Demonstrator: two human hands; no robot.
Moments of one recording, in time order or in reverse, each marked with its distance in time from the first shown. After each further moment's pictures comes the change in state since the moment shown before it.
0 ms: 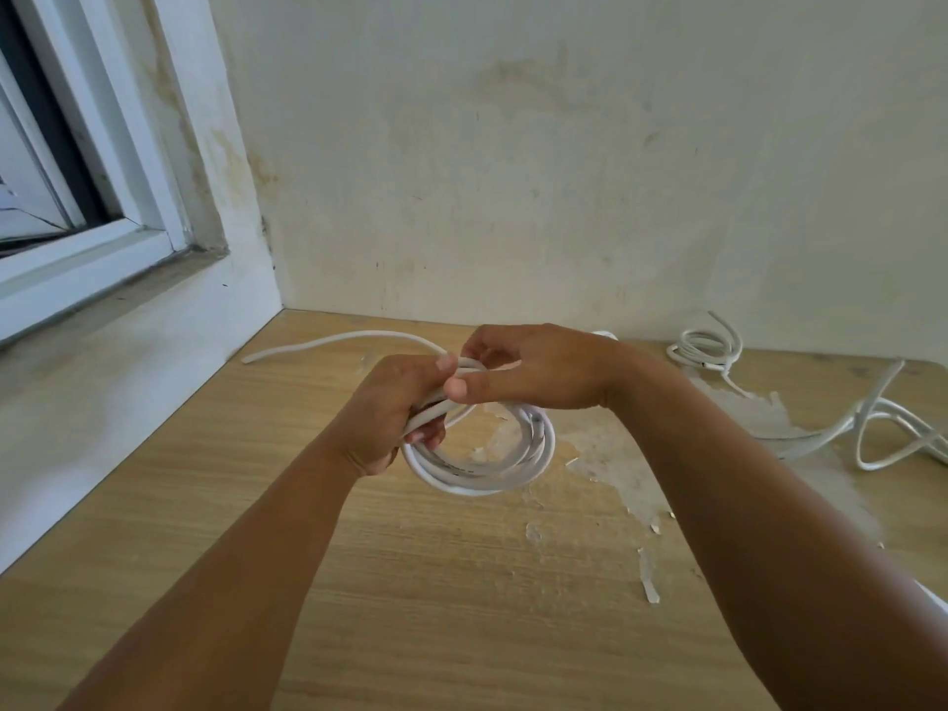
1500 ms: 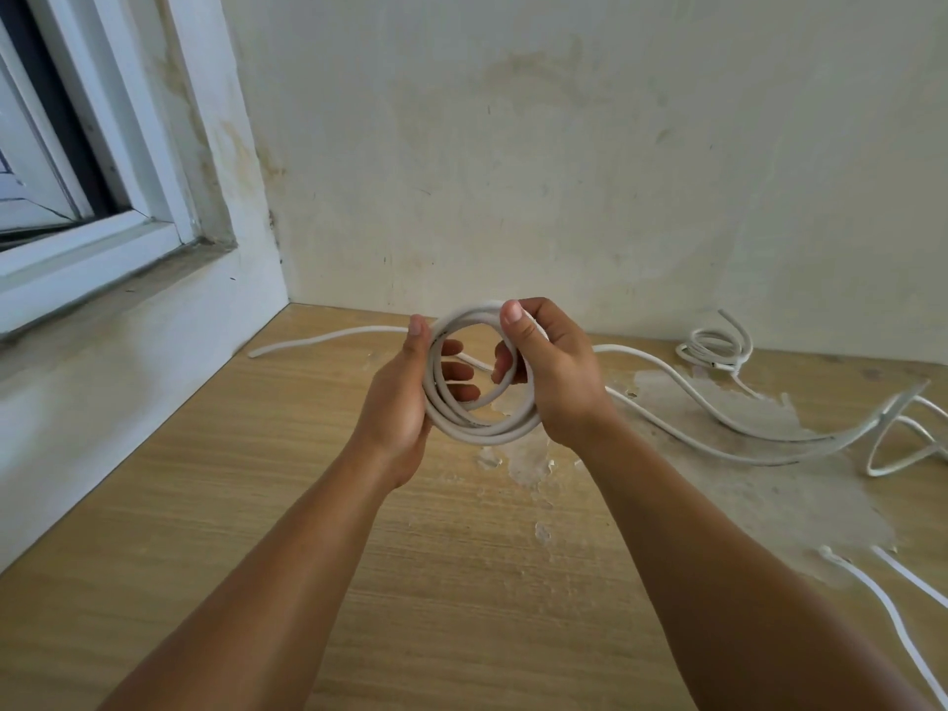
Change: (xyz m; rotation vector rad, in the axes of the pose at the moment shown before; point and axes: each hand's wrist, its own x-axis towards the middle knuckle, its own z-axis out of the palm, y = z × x) left_hand 0.000 -0.005 0.020 -0.113 0.484 -0.105; right_hand 0.019 0.013 0.059 0.955 0.695 -0.140
